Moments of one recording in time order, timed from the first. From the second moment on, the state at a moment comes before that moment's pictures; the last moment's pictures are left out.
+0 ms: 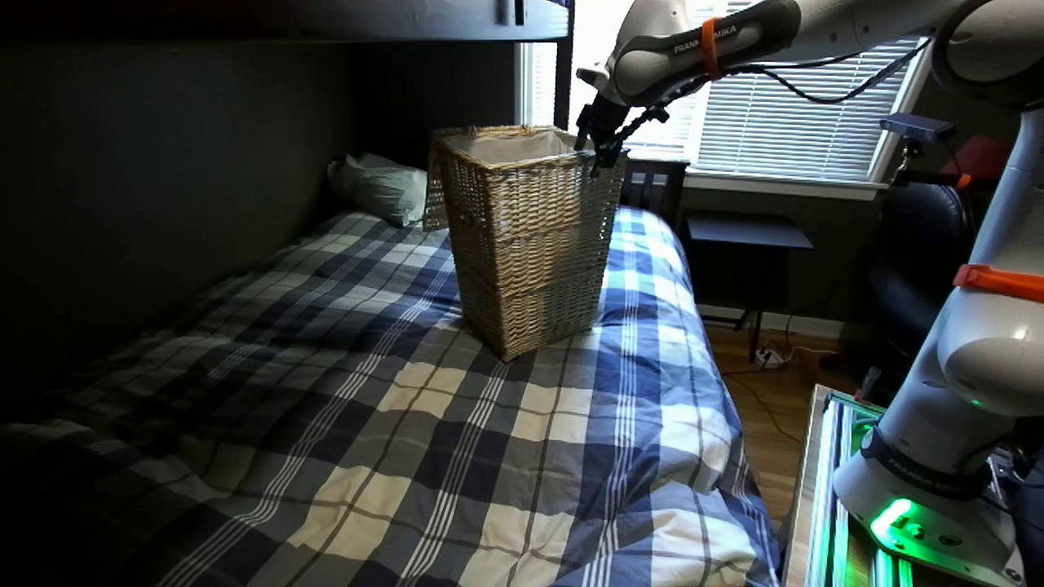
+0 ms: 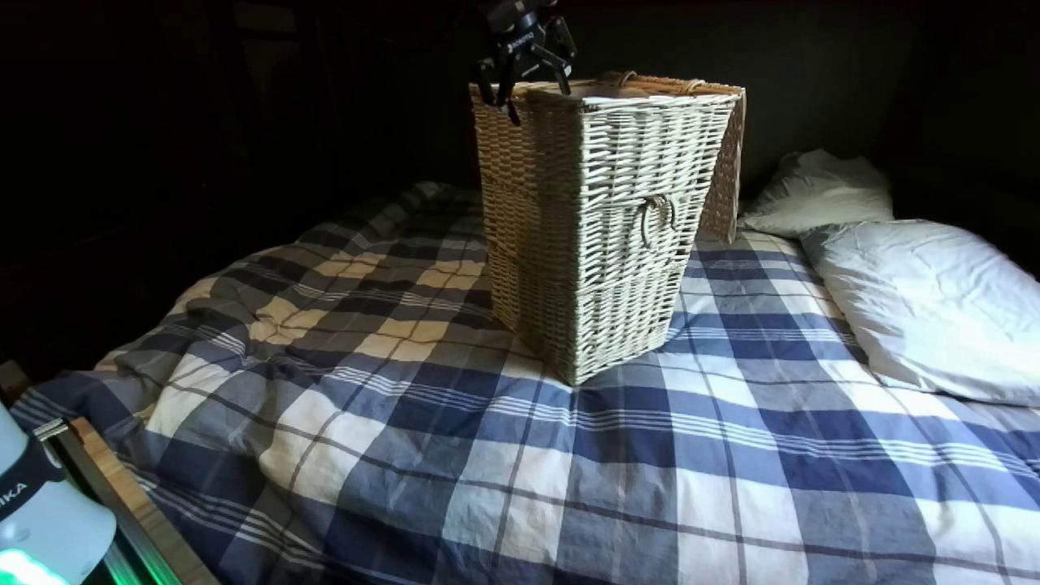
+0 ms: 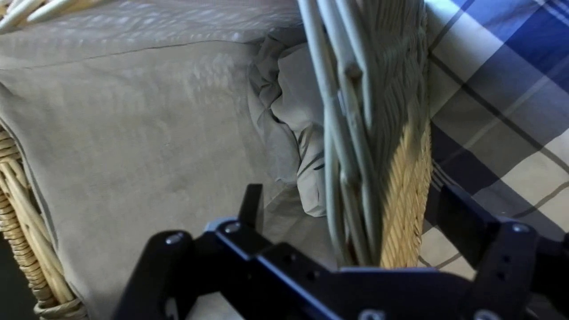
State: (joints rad) arm -0.14 0.10 -0.14 -1.78 -0.05 2.37 -1.26
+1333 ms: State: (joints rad) arm -0.16 0.13 -0.13 -1.65 -0.07 1.97 -1.21
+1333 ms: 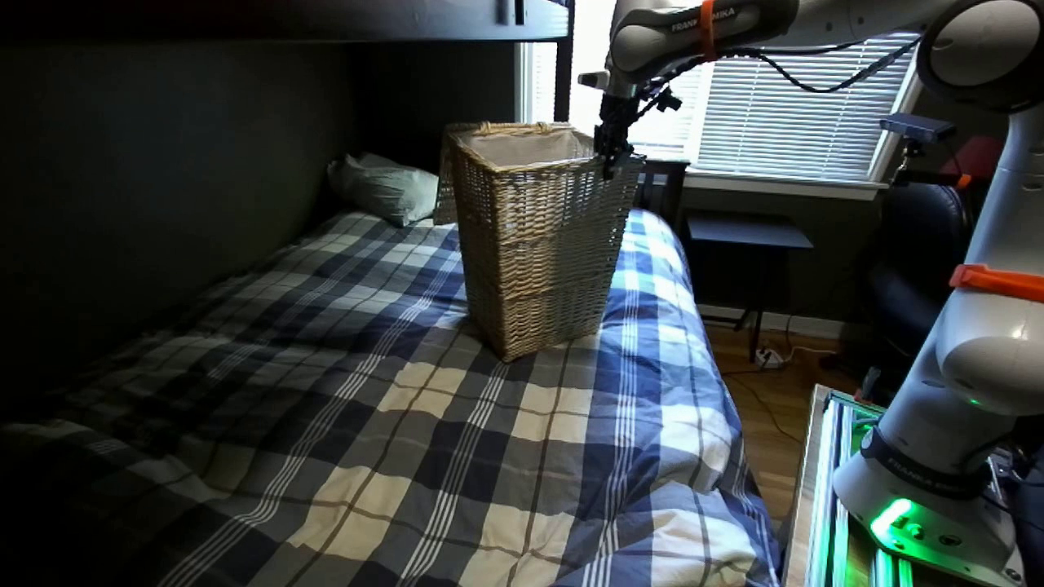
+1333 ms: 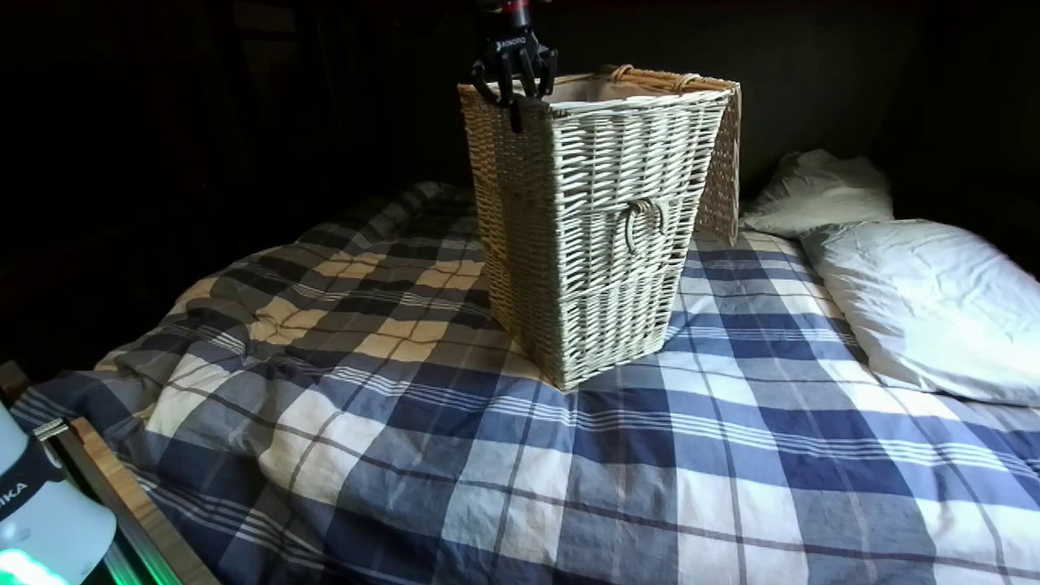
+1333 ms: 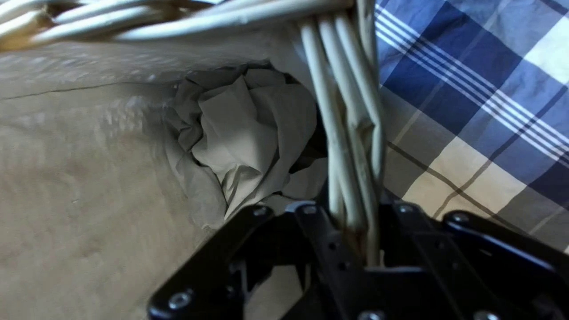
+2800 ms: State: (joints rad) arm -0.02 -0.35 -0.11 -2.00 0.30 1.65 -1.59
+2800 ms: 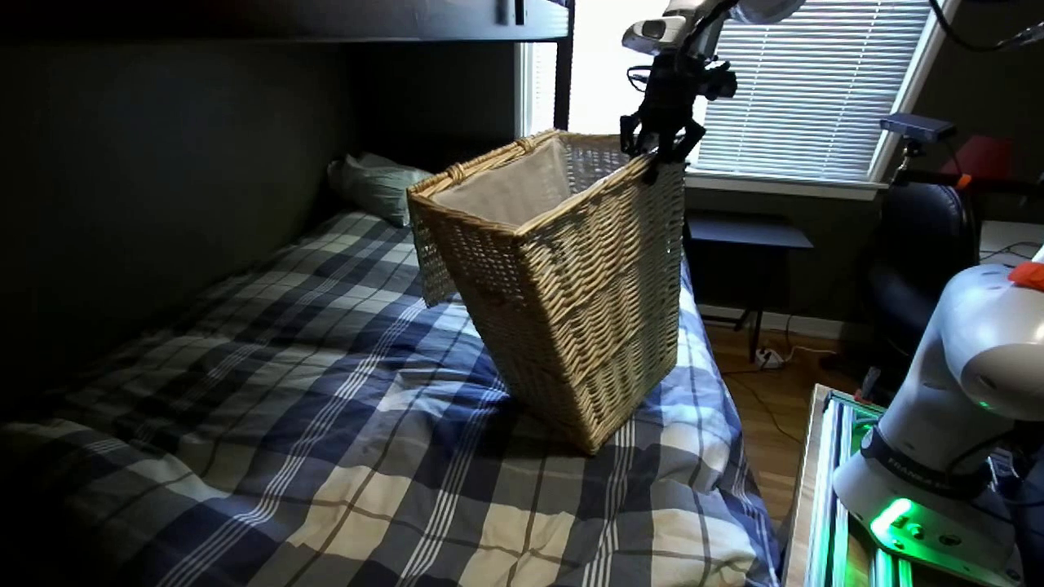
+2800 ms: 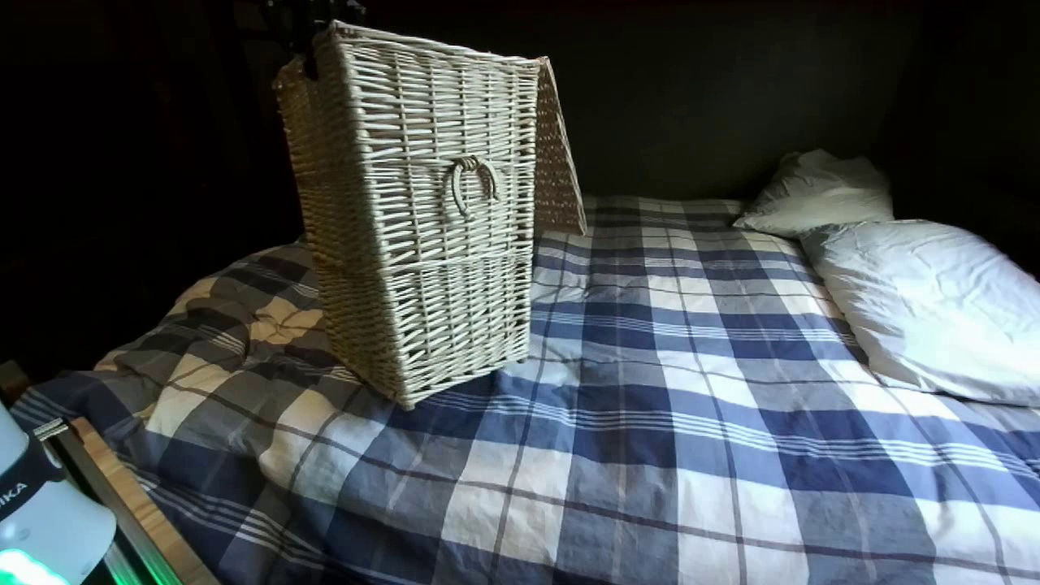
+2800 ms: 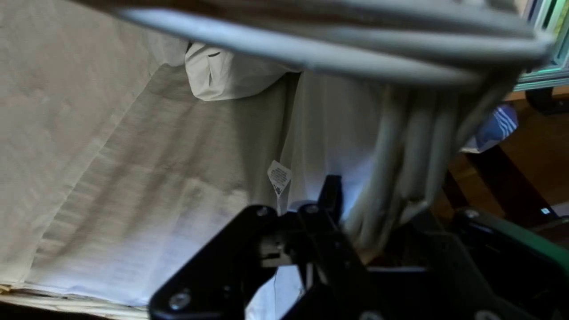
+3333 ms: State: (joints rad) arm 0.02 -0.43 -0.15 -2.09 0.42 1.57 -1.73
